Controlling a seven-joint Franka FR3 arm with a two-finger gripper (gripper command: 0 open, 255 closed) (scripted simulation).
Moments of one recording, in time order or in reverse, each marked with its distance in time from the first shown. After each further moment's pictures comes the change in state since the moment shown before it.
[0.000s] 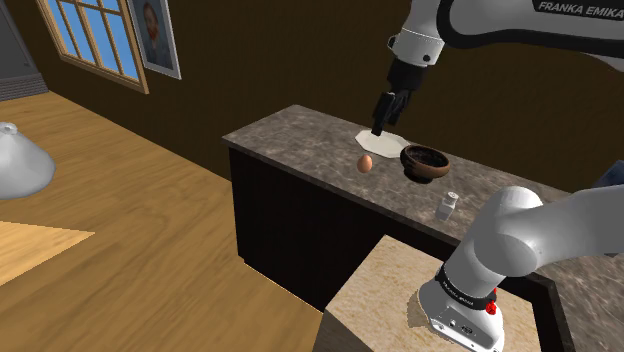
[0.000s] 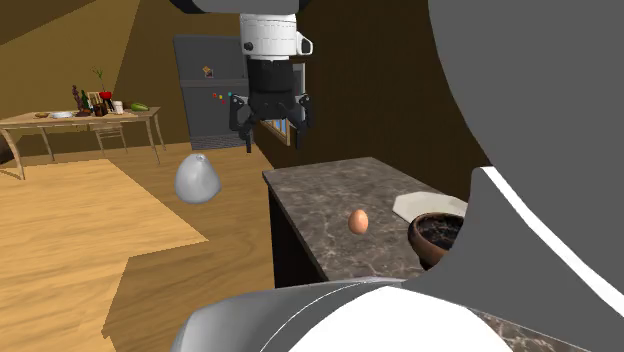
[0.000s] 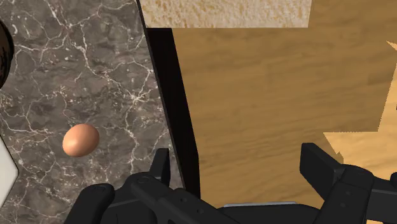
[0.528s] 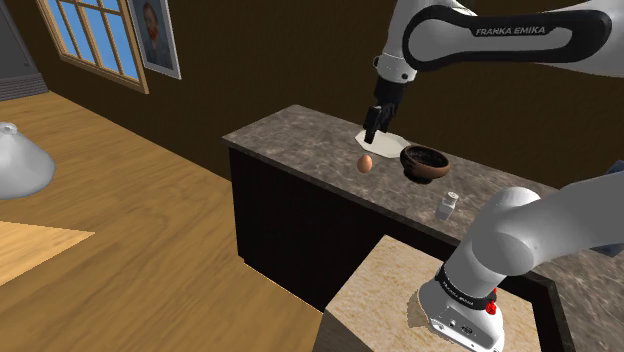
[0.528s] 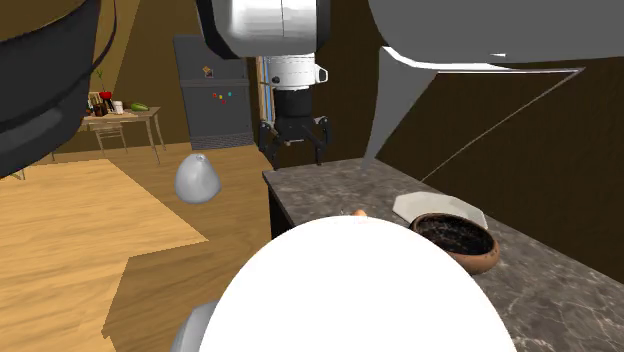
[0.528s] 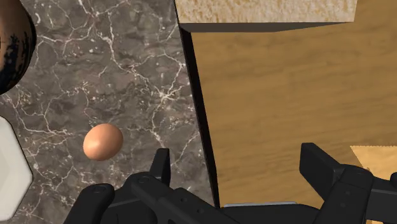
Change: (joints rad) arm -0.041 0.146 -0.048 -0.024 -0.078 0.112 -0.065
